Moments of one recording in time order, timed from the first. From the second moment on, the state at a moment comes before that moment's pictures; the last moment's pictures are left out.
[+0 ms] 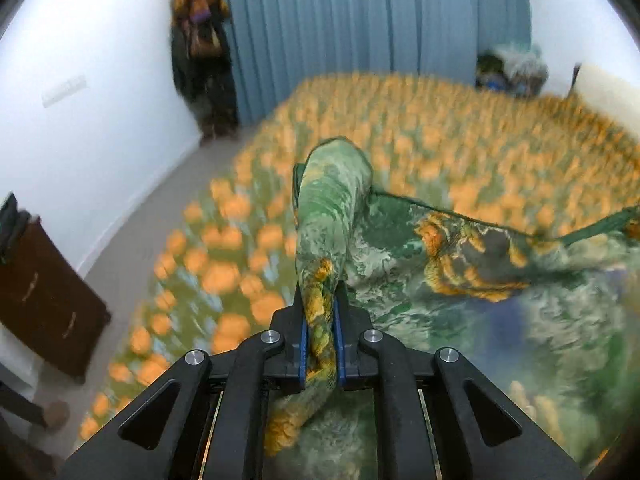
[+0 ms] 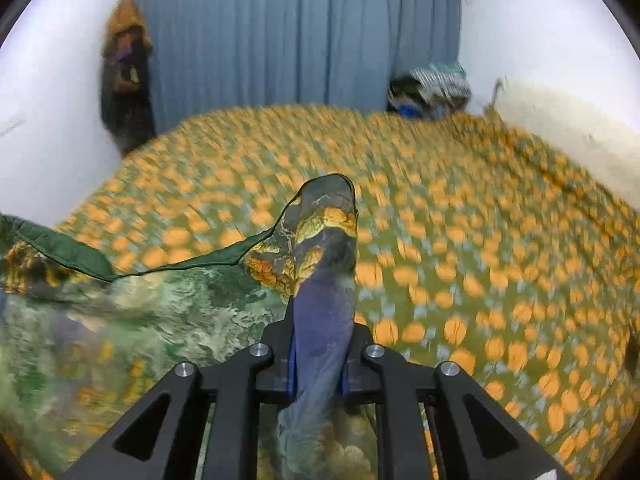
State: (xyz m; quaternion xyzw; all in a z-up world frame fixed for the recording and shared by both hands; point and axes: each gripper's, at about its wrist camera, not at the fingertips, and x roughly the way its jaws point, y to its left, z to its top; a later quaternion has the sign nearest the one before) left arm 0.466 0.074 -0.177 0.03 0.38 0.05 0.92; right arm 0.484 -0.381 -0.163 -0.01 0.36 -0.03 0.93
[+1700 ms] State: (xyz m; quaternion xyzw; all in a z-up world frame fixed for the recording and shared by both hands) left arm 0.344 0.121 -0.225 -0.09 0.45 0.01 0.89; right arm 0.340 -0.397 -0.222 0.05 0.41 0.08 0.91
